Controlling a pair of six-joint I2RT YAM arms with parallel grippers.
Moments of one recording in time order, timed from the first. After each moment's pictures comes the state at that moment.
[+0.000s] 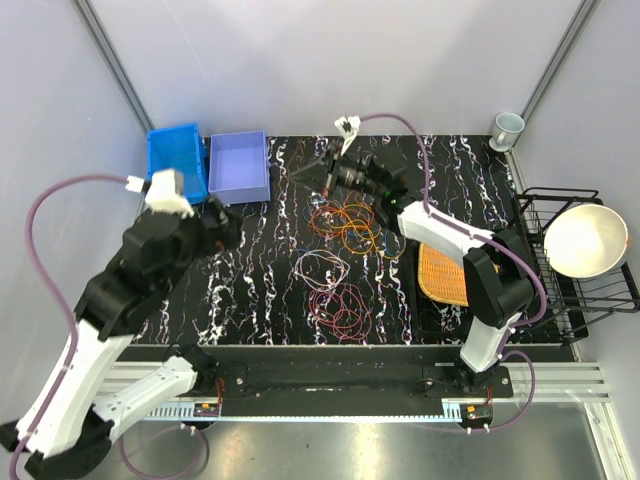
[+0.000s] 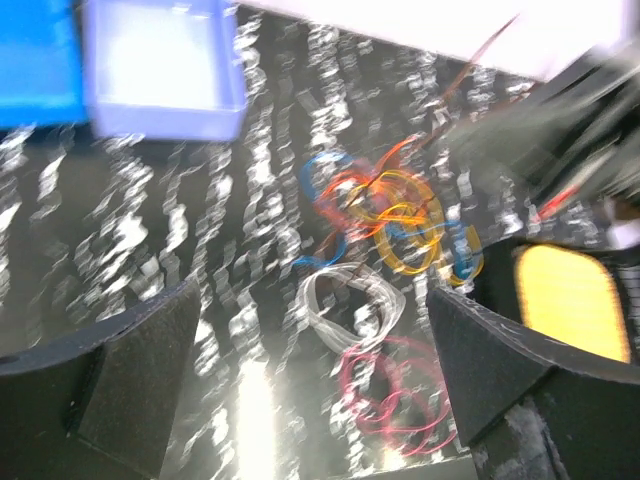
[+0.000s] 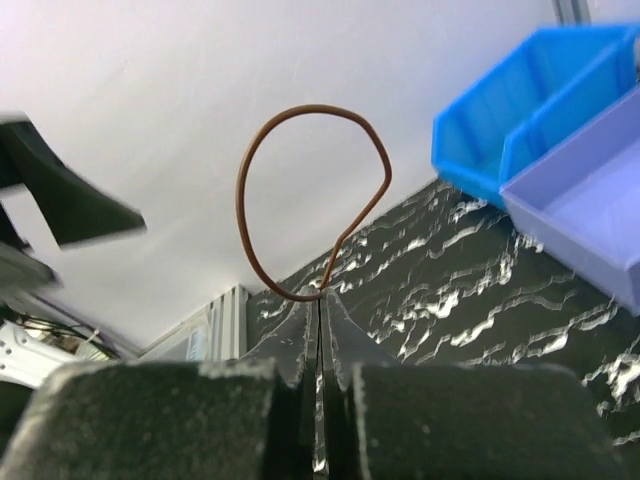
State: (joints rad) left arm -0.59 0.83 1.28 -0.82 -0.35 -0.52; right arm 0.58 1.78 1.28 0.69 -0.70 0.69
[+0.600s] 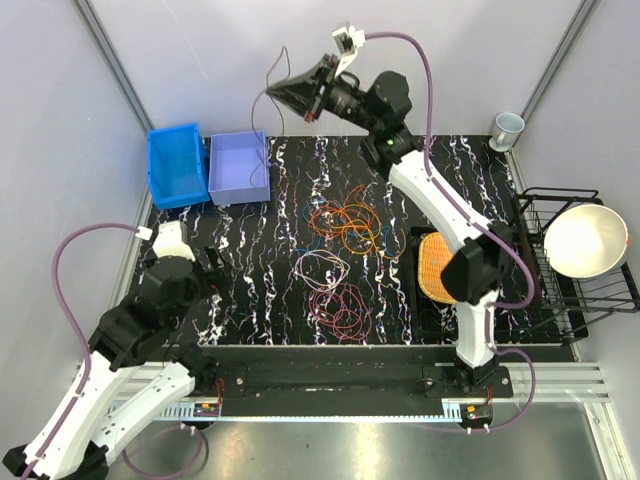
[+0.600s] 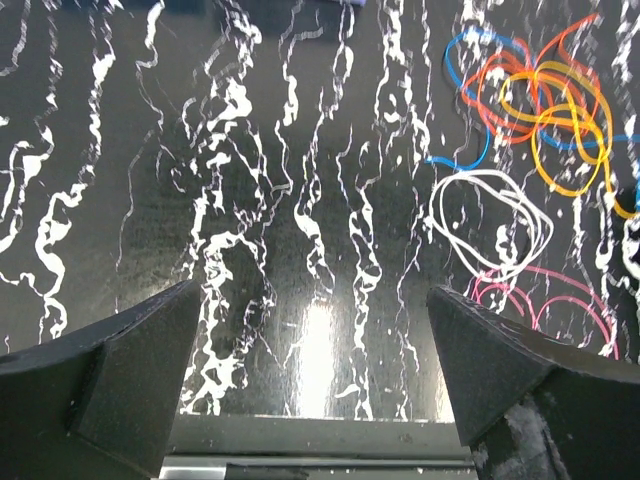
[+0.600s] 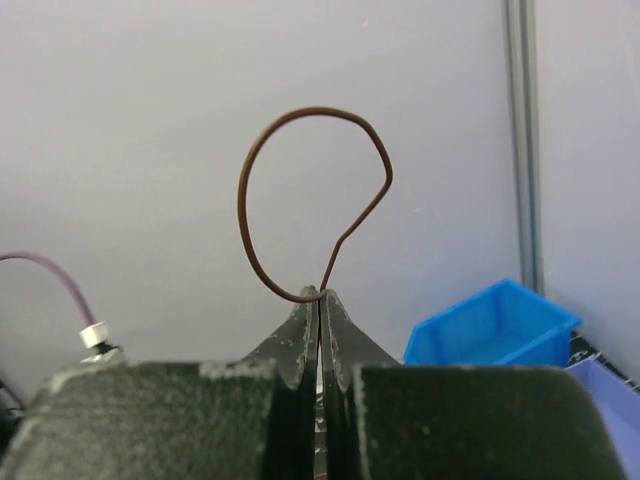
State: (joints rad) left arm -0.58 0.52 0.88 -0.95 -0.46 -0.55; right arm 0.59 1.98 2.06 0.42 -0.68 0.60
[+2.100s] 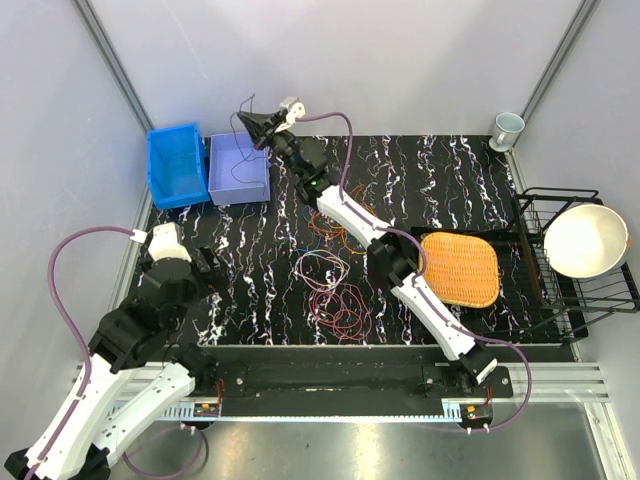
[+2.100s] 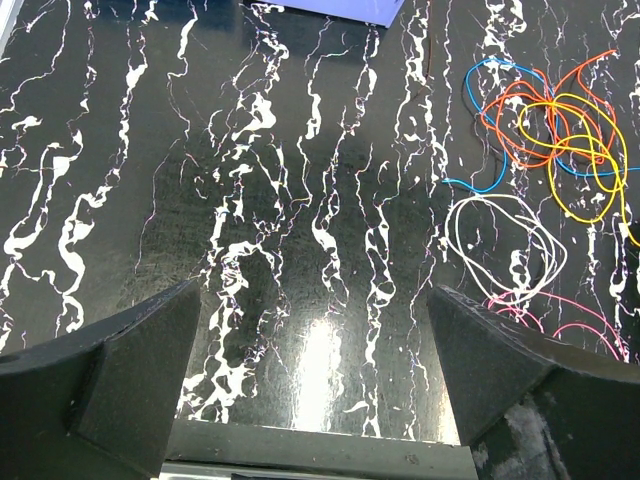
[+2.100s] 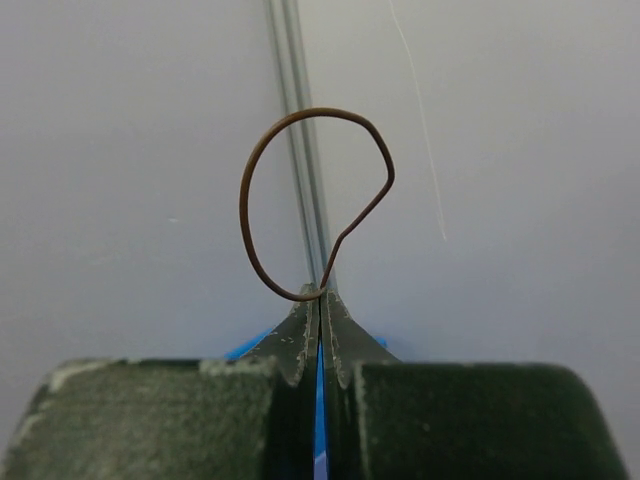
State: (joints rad) left arm -0.57 0.49 0.86 -0.95 -0.50 -0.56; right arm 0.72 2.86 2.79 0.70 -0.17 0.24
